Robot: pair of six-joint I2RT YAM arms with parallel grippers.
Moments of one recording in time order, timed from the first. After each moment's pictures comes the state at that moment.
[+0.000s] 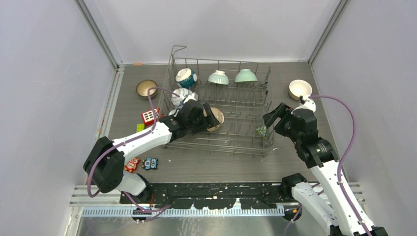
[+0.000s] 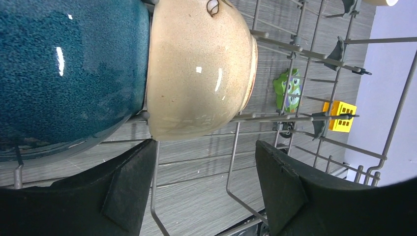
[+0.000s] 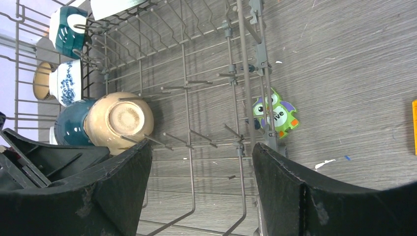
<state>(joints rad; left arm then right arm) -0.76 1.43 0.94 -0.21 -0.08 -0.97 0.28 0.67 0.80 -0.62 0.13 0.69</state>
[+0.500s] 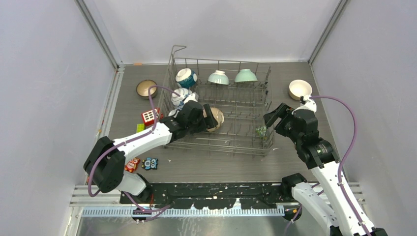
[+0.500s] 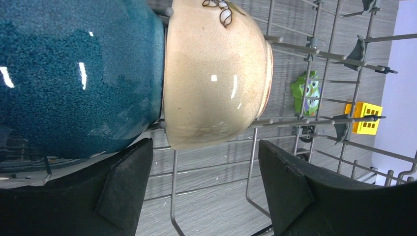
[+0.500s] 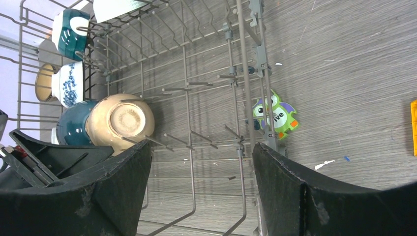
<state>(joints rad) -0.76 1.43 0.93 -0.19 -0.12 -0.89 0.28 0.66 0.80 -0.62 0.13 0.68</state>
